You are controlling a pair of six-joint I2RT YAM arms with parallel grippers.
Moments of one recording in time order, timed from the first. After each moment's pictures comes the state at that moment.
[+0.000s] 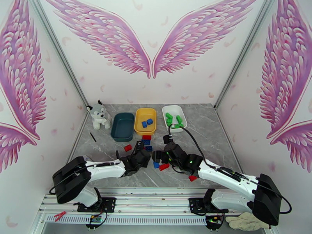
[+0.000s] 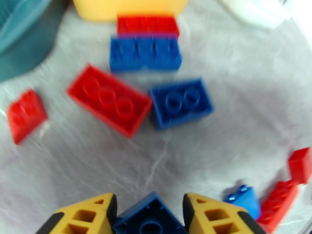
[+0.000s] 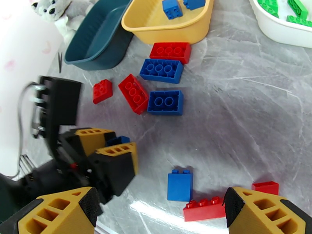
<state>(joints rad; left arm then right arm) -0.94 1.47 0.69 -0.10 -0.44 -0.72 0.89 1.18 0.76 -0.32 0.15 0.71</state>
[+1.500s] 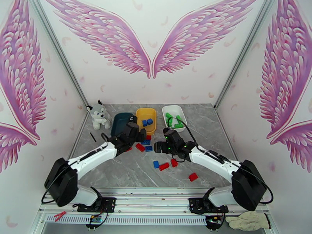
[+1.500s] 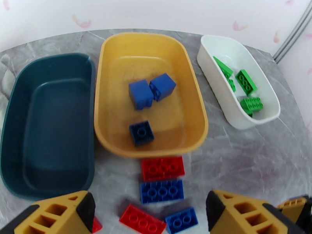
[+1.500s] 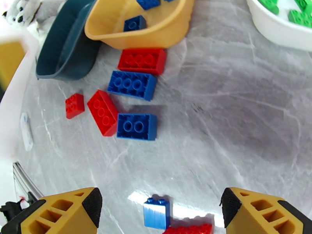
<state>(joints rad) -0.69 1.38 0.90 -0.20 -0.31 -0.49 0.67 1.40 0.89 -0.37 -0.03 0.62</state>
